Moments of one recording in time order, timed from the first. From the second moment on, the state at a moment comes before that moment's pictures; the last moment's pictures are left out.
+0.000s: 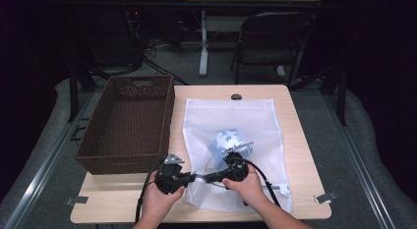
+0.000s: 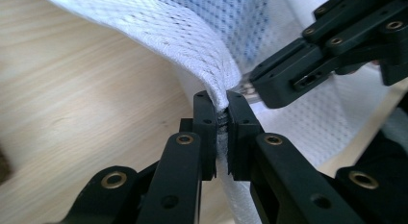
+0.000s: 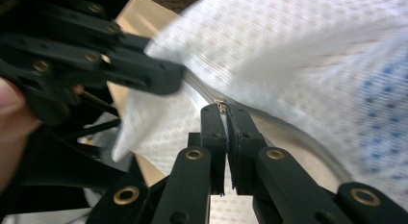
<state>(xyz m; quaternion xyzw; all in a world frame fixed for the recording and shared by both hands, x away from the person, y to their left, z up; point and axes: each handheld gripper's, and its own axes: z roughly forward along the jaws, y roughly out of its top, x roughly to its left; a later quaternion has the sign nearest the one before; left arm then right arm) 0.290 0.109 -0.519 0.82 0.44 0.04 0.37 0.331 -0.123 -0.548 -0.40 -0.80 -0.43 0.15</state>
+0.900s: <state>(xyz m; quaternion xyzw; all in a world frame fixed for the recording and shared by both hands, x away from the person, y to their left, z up) 0.289 0.113 -0.521 0.83 0.45 0.06 0.34 0.335 -0.155 -0.542 -0.44 -0.81 -0.37 0.15</state>
